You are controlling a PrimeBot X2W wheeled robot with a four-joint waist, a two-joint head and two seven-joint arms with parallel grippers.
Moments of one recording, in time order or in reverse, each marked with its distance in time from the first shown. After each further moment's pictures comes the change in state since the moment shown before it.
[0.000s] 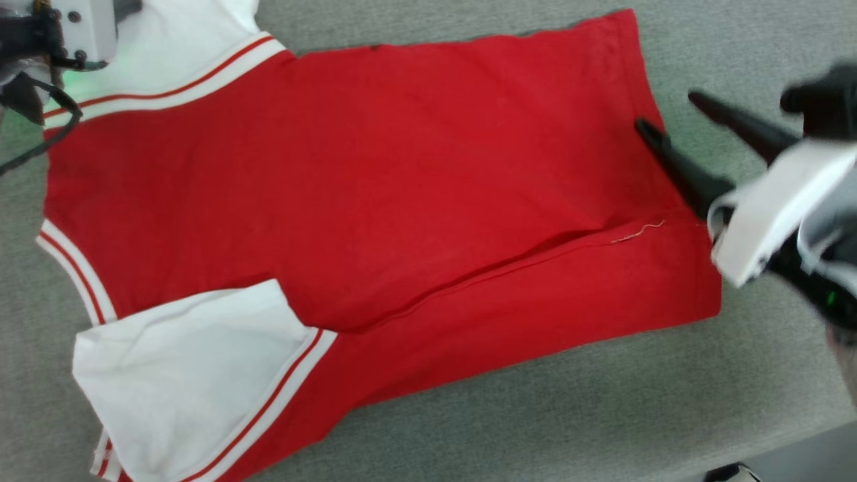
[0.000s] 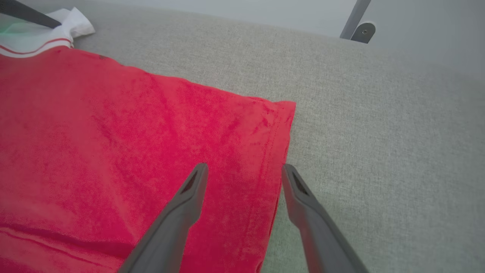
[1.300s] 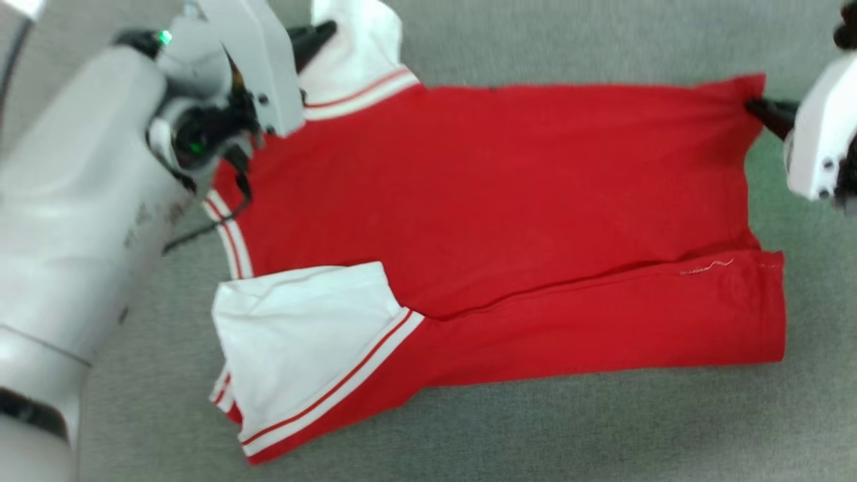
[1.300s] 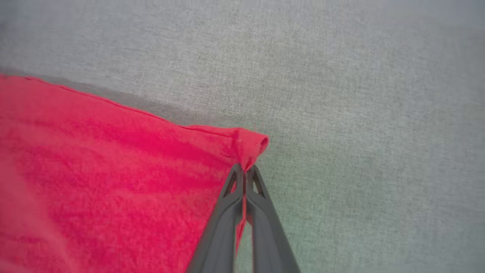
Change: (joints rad) left arm 0.119 -0.129 -0.192 -0.111 -0.272 -0.002 -0.450; right arm -0.365 -0.138 0.243 0.618 0.231 0.000 0.107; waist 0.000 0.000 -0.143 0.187
